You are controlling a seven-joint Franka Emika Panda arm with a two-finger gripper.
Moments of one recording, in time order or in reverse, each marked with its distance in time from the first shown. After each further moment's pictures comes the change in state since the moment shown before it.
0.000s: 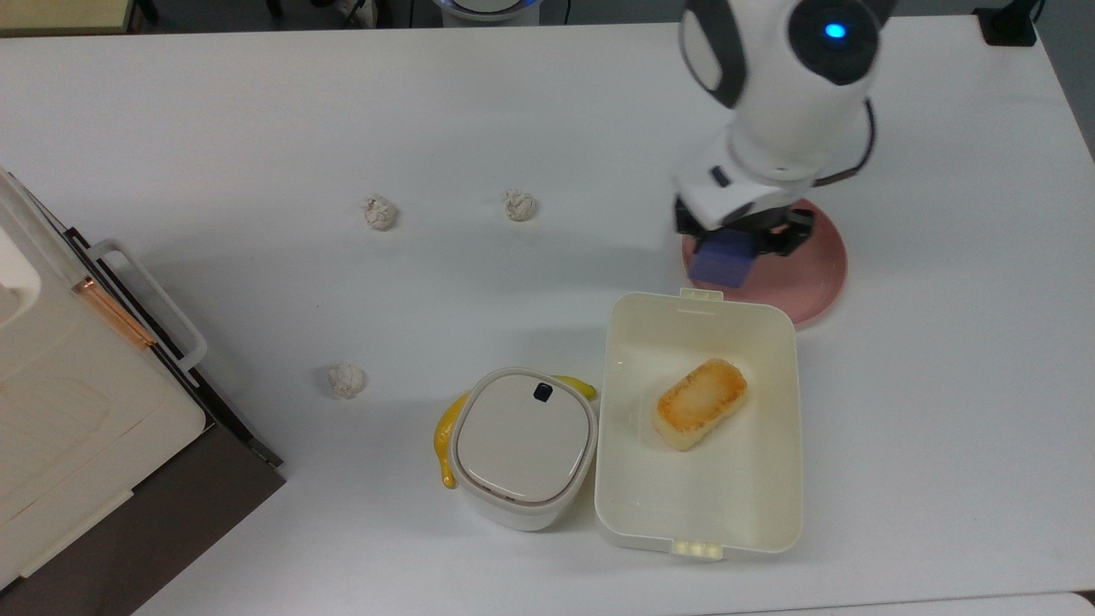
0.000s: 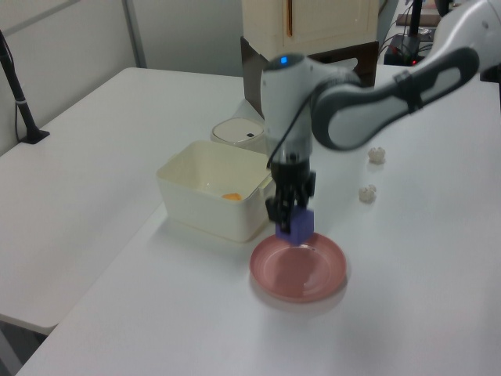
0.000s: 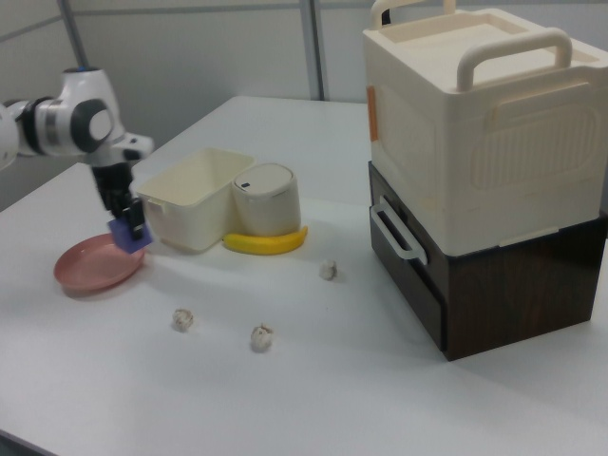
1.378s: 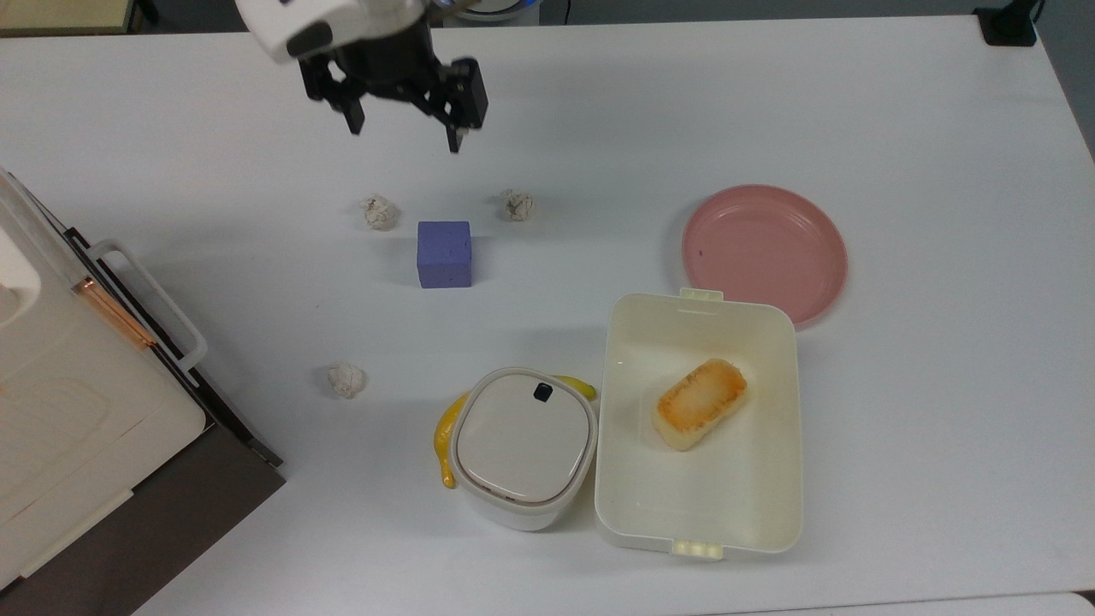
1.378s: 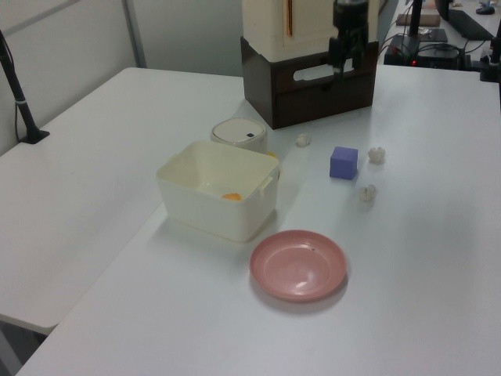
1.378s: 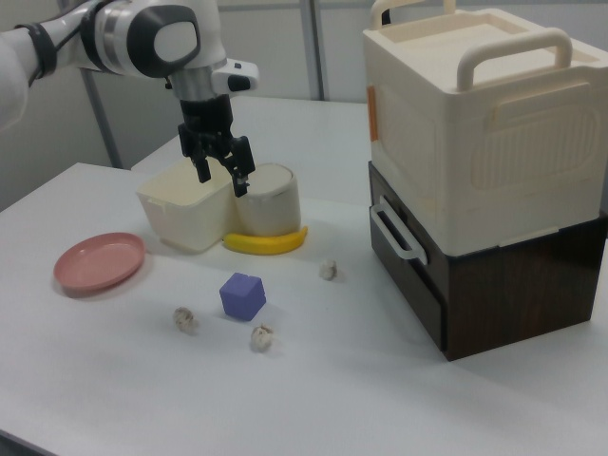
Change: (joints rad) arm -0.310 -0.341 -0.174 -0.067 -0.012 -0.256 -0.517
